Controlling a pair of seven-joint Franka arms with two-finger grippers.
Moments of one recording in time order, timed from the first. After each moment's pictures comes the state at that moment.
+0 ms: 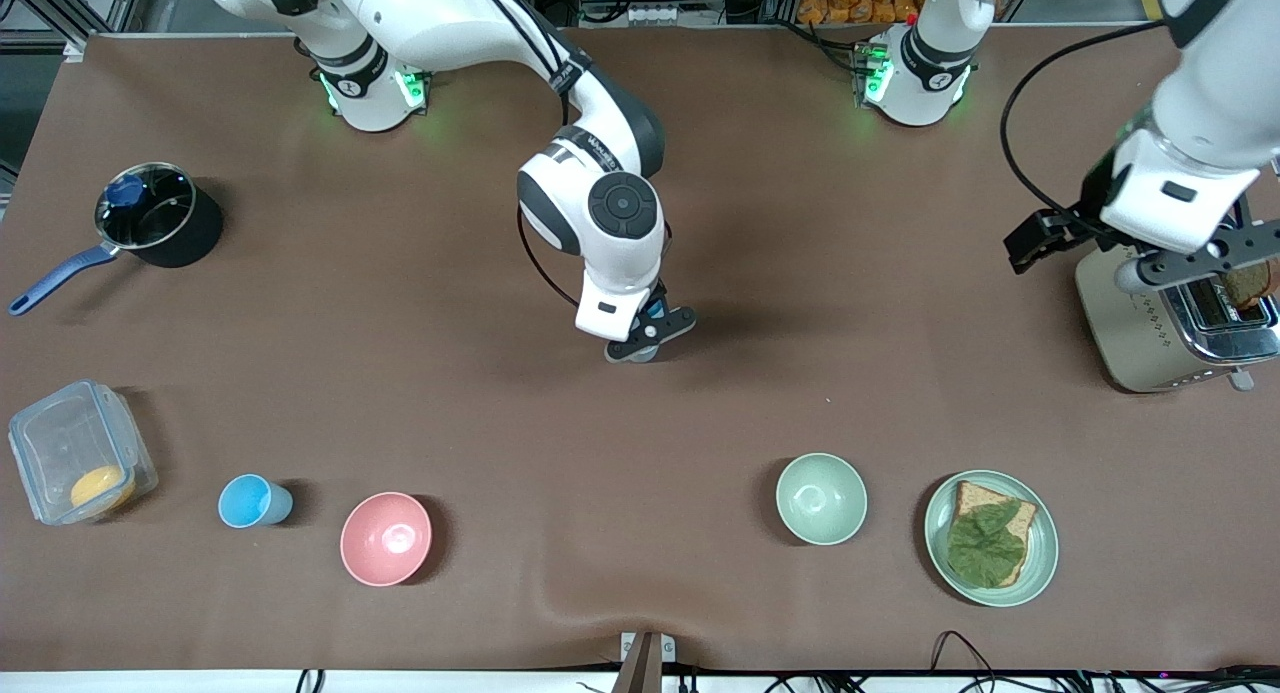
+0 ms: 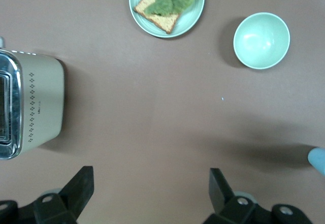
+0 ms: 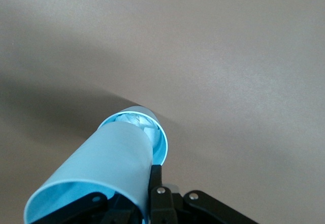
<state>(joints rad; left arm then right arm) -0.05 0.05 -0.14 -1.57 0.05 1.60 -0.41 0.74 0.71 0.03 -1.33 -0.04 1.98 0.31</state>
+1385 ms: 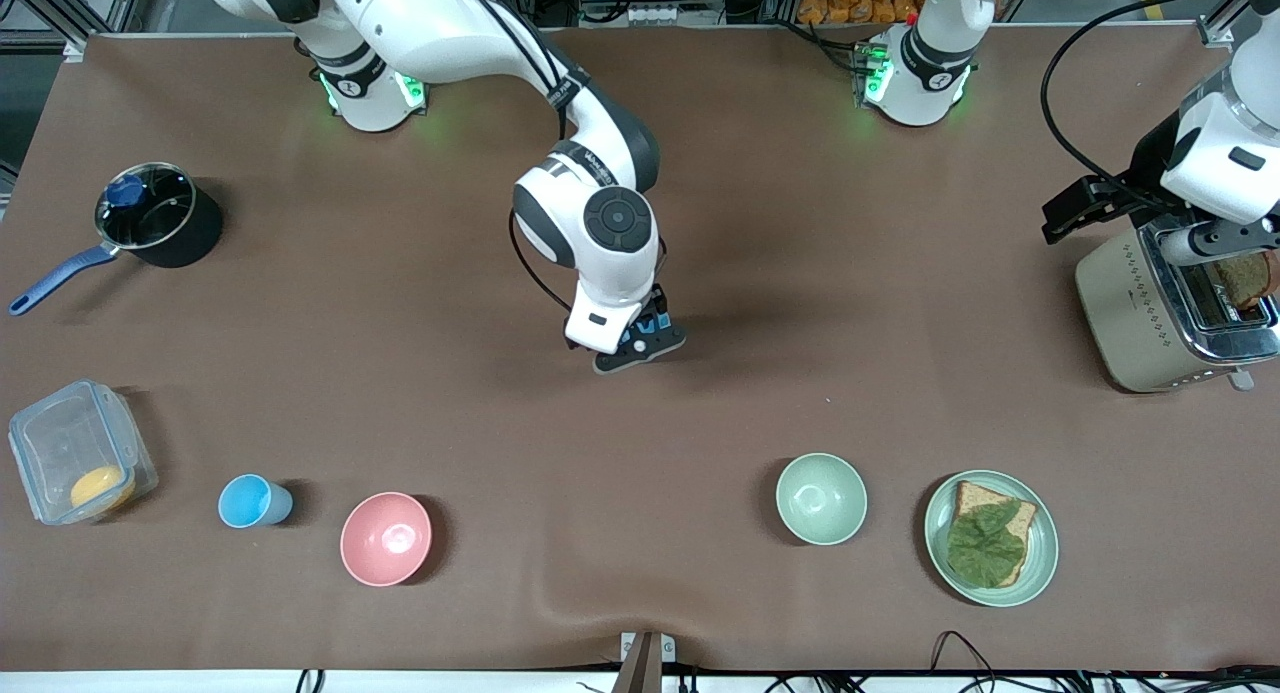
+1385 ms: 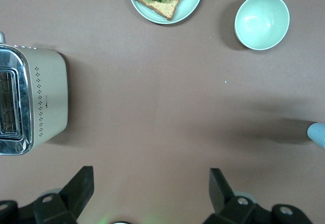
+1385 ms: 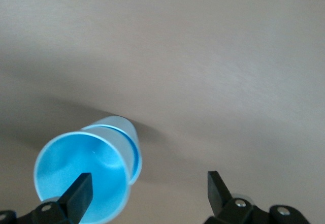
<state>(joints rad) 0.04 0.00 -0.17 -1.58 0.01 1.54 -0.31 0.72 0.71 0.02 -1.31 -0.06 1.95 0.41</state>
